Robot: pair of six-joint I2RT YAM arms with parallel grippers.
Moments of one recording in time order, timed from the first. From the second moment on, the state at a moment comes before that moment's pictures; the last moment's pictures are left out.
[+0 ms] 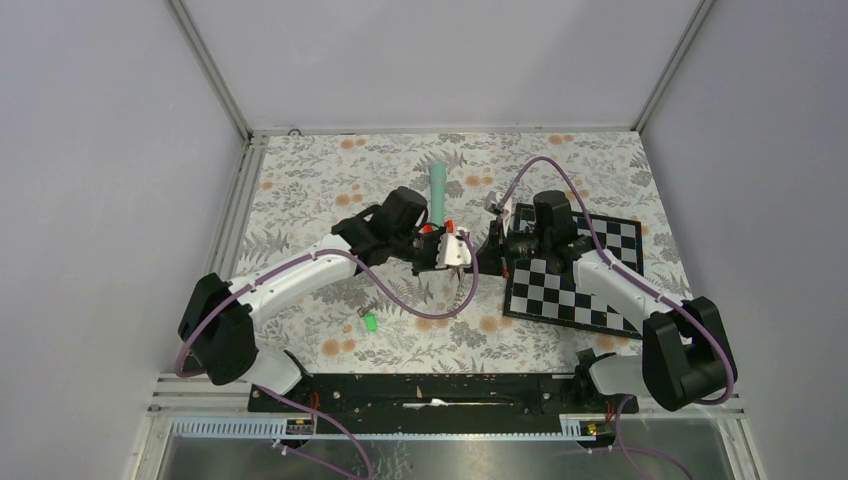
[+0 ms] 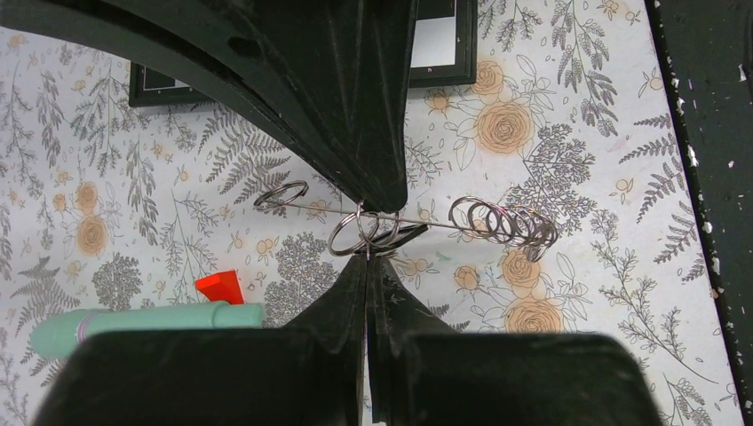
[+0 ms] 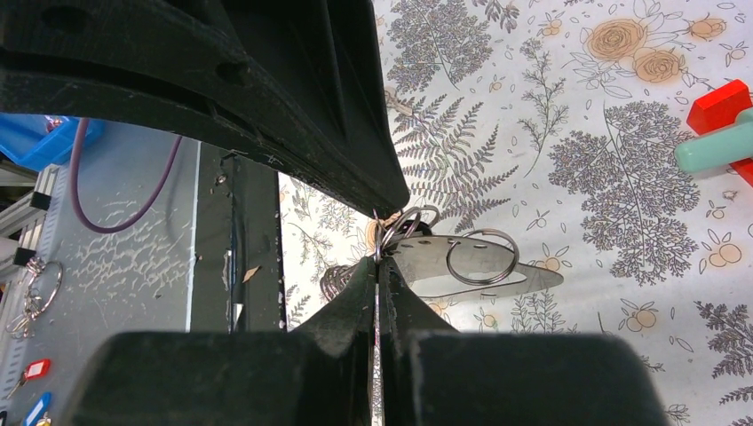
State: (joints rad) left arm -0.79 1.46 1.14 -0.42 0.59 0.81; right arm 0.37 1.33 0.75 -0.03 -1.09 -0.08
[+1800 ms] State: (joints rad) left arm -0.79 1.45 1.12 -0.43 0.60 0.91; right arm 0.35 1.38 0.74 0.10 -1.12 0.12
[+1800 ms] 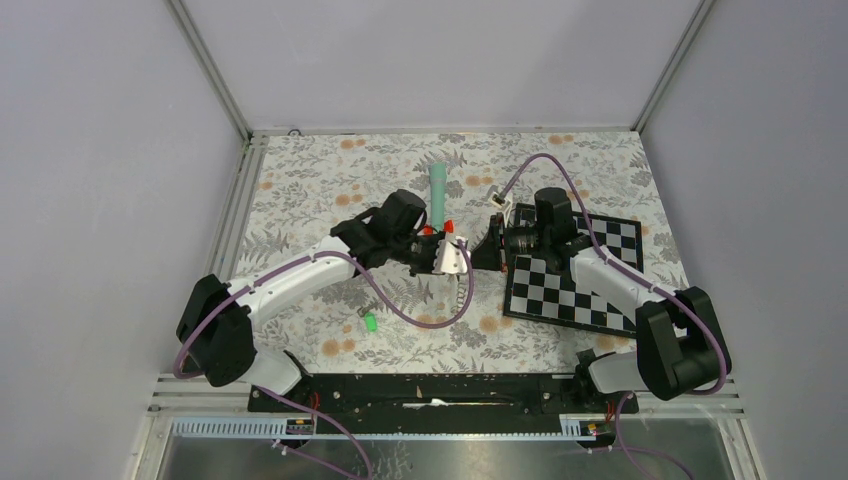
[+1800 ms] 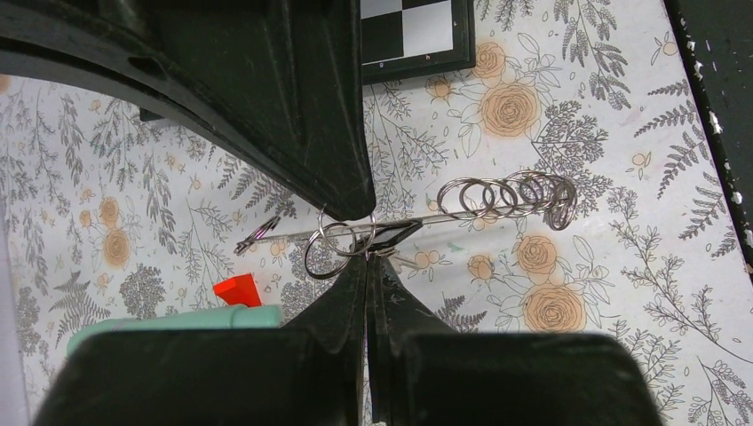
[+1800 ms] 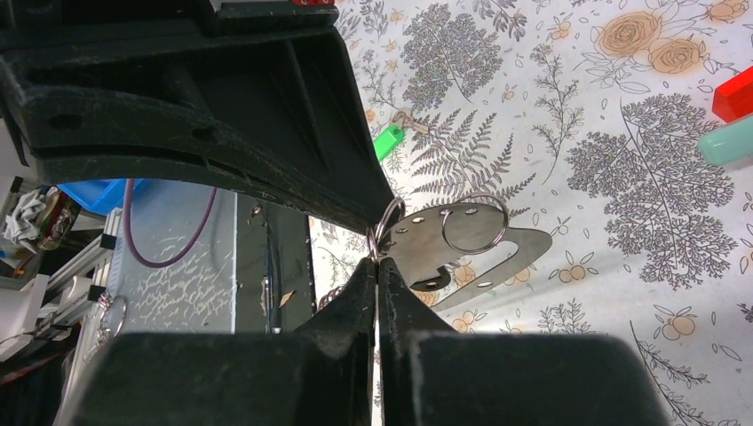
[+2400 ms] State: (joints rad) left arm -0.81 1.45 1.12 -0.43 0.56 0.92; right arm 0.35 1.39 0.74 0.14 -1.11 0.19
